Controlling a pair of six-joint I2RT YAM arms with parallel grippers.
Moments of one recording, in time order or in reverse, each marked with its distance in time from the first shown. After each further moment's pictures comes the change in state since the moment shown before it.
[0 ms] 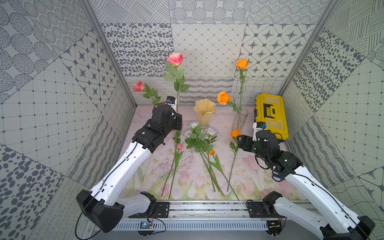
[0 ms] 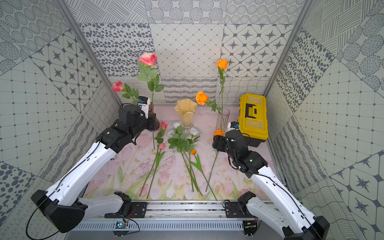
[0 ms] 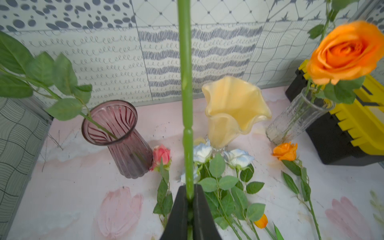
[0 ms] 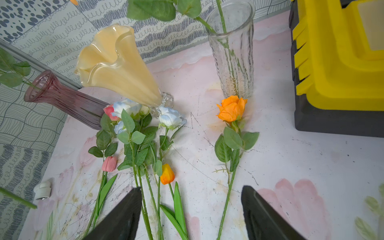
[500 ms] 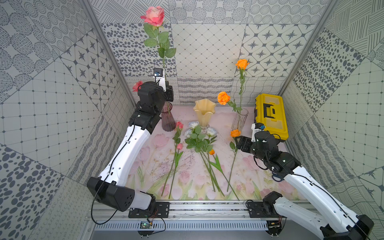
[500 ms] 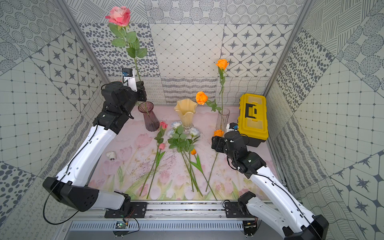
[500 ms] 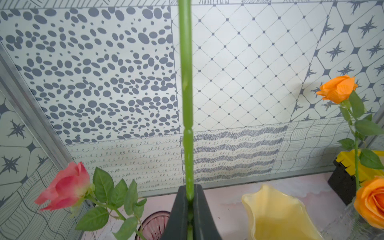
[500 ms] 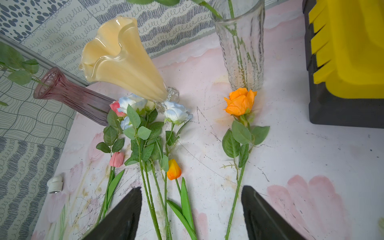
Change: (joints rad) left arm 0.166 0.211 0.268 0.338 0.027 0.187; right arm 0.010 0.000 -0.029 0.029 -0.034 0.043
